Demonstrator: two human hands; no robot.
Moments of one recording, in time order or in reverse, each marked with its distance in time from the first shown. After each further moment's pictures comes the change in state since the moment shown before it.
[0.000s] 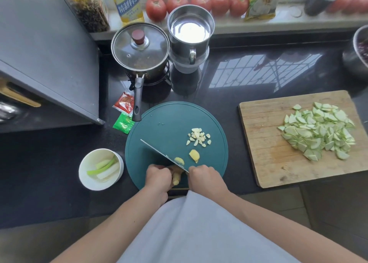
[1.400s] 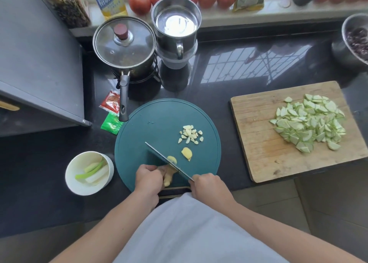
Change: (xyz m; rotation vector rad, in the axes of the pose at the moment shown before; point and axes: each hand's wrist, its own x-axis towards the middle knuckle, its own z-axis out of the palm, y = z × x) left_hand 0.011 -0.013 -0.005 0.040 0.047 0.004; right_hand -0.031 0.022 0.017 0.164 0.017 0.052
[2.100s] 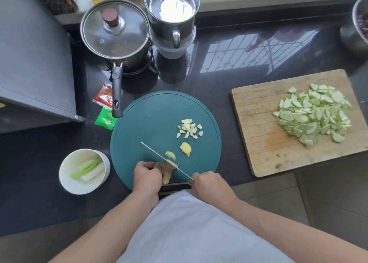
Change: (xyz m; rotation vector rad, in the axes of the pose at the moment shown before) left_hand -0.004 -0.001 0.002 0.020 -0.006 0.032; right_hand 0.003 0.005 0.000 -0.061 -0.071 -0.031
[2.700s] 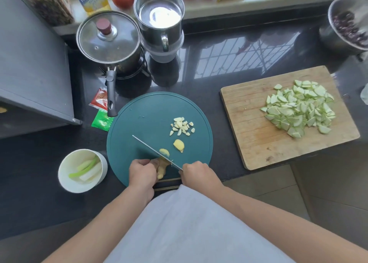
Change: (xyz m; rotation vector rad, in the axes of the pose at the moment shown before) left_hand -0.011 0.007 0.002 -0.010 0.032 0.011; right_hand 0.012 -0.008 0.003 0.036 0.062 0.025
